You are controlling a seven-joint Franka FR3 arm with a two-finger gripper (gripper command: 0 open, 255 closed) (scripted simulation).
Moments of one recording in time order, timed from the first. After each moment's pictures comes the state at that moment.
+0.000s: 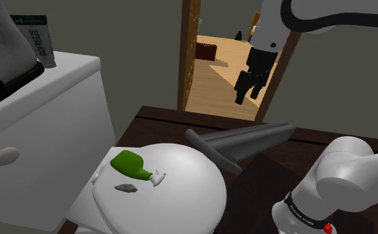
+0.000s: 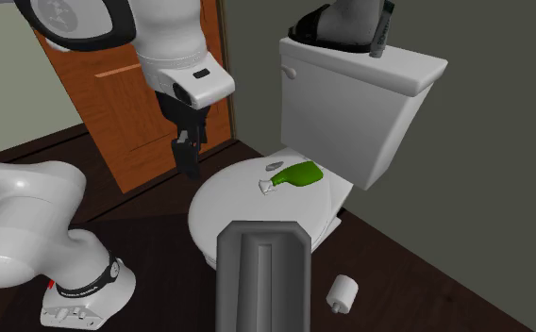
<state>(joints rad) 0.00 -0.76 0.02 -2.39 0.12 1.61 0.08</state>
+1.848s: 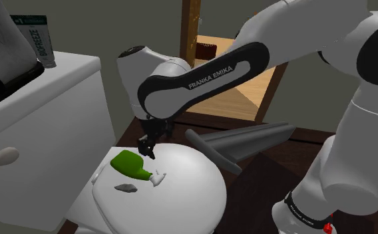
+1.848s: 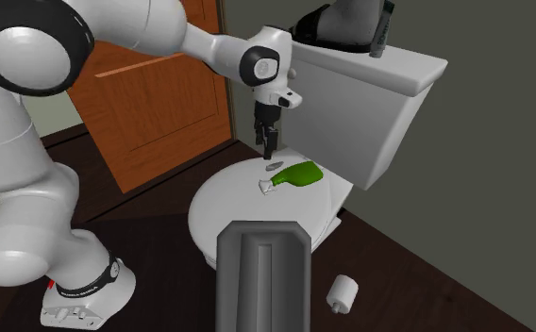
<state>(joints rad) 0.17 0.17 0.41 -1.96 -0.12 1.92 0.47</state>
